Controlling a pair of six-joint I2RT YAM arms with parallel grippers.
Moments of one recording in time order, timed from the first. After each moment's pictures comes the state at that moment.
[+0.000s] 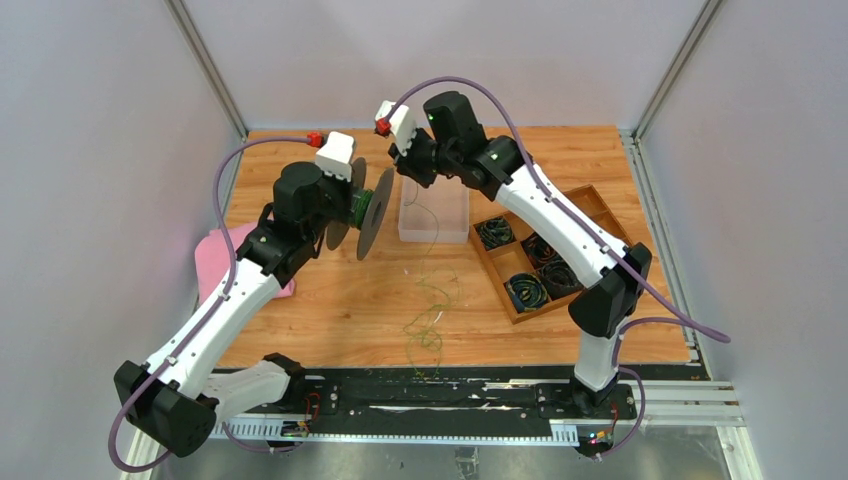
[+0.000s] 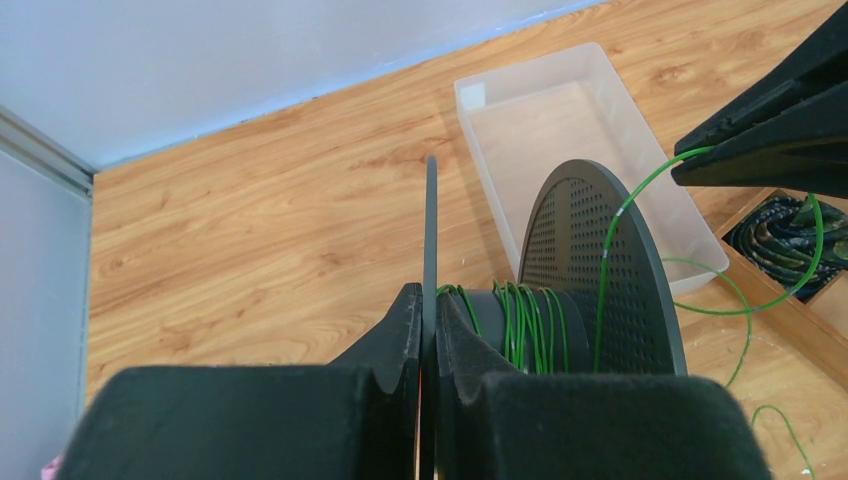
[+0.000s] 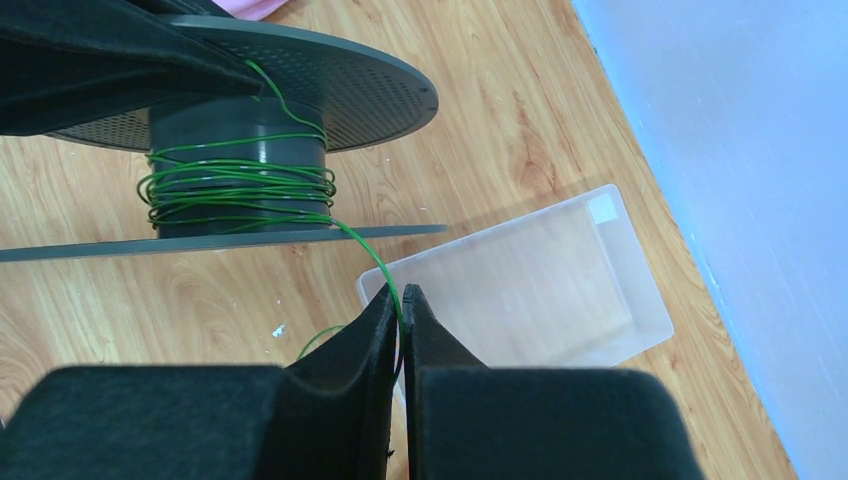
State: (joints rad) left arm -0.47 1.07 1.05 -0.22 -0.21 0.08; right arm 0.76 1.85 2.04 -0.69 -0.23 -0.41
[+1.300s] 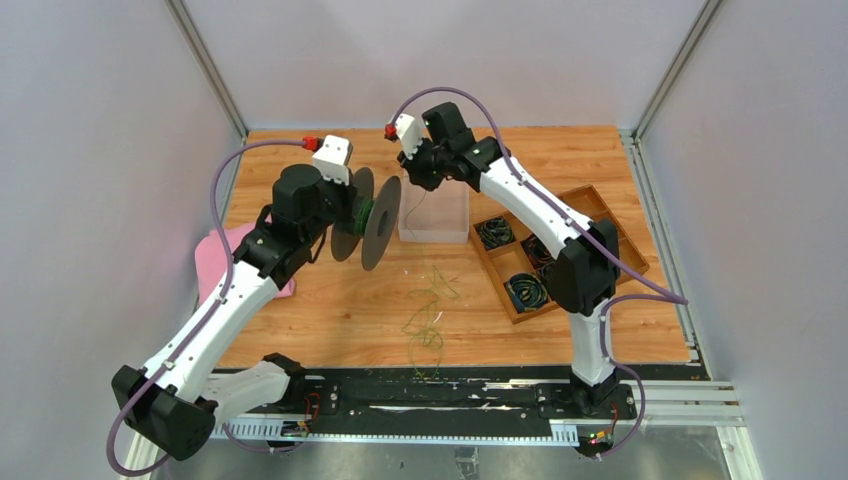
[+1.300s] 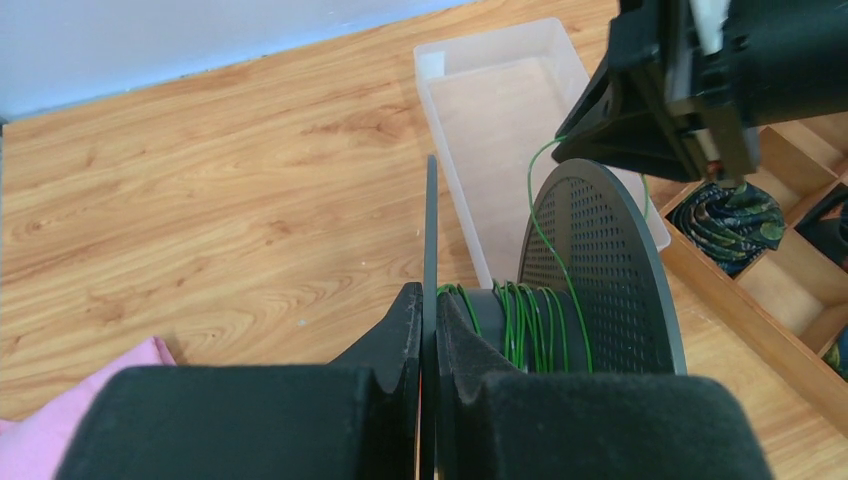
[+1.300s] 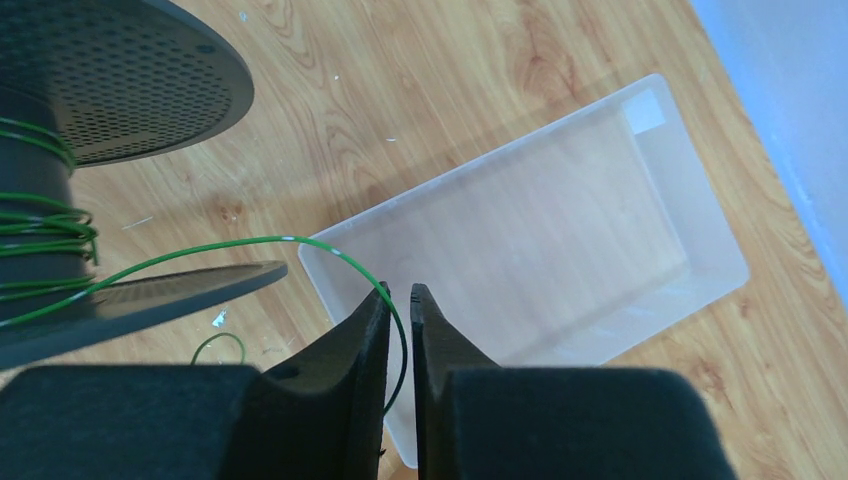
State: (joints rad) left arm -0.47 1.05 1.05 -0.29 -0.15 -0.04; right arm 0.66 2.01 2.00 -0.65 -0.24 -0.38
